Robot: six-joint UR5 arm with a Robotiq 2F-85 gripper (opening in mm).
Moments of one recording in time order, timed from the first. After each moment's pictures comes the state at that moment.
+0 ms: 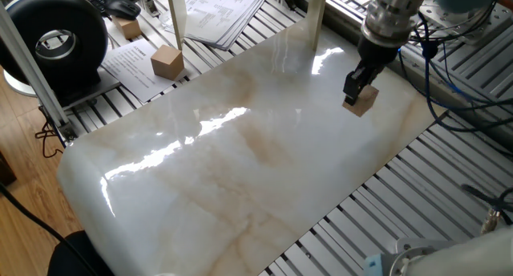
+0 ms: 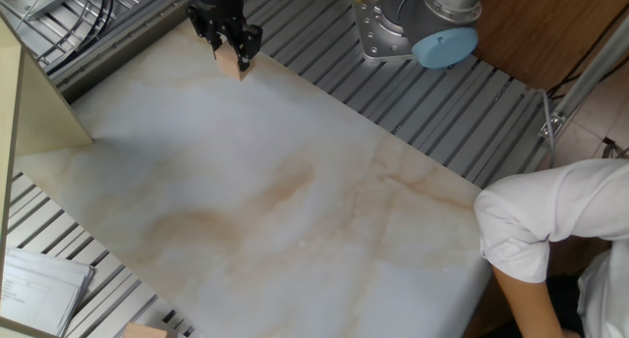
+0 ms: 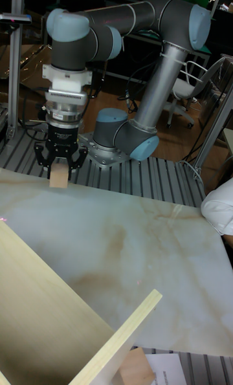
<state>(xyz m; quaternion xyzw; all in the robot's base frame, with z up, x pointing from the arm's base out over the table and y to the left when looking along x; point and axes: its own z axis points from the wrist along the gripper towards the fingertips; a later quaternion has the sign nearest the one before) 0.414 -0.133 0.112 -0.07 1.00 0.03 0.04</state>
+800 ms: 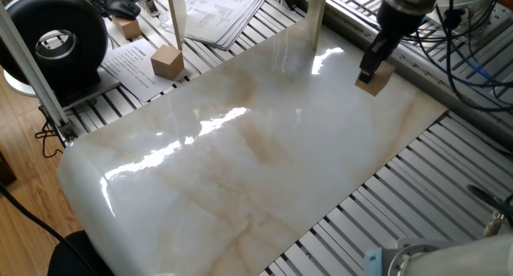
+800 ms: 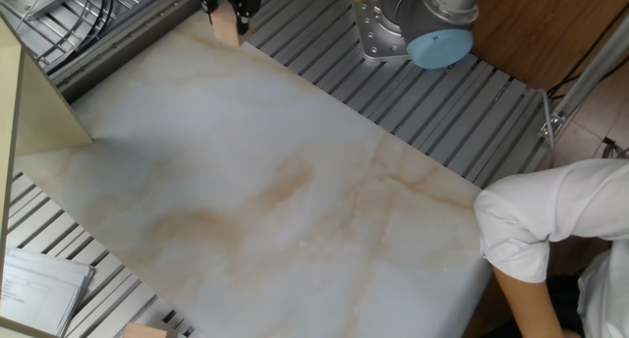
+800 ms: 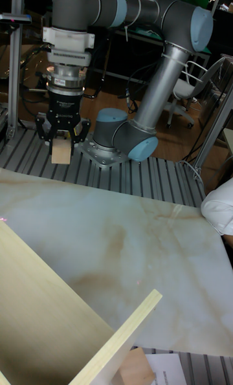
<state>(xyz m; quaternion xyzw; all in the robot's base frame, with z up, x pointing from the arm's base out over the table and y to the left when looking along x) 0.401 -0.140 0.185 -0.09 0.99 0.04 0.06</state>
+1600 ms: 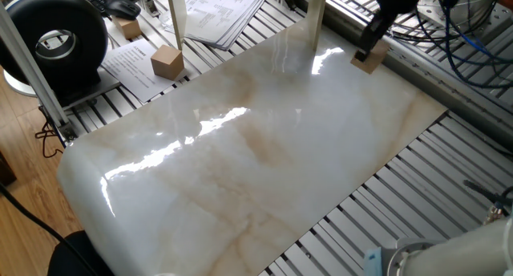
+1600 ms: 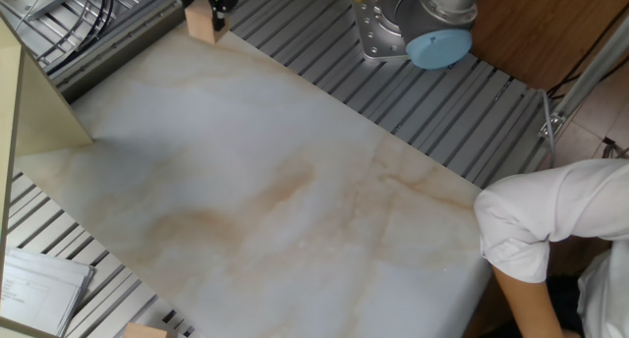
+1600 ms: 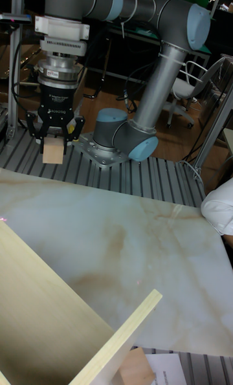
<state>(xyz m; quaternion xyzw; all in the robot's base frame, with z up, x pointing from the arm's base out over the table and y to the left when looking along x) 0.440 -0.154 0.209 -0.10 0.99 0.03 0.08</state>
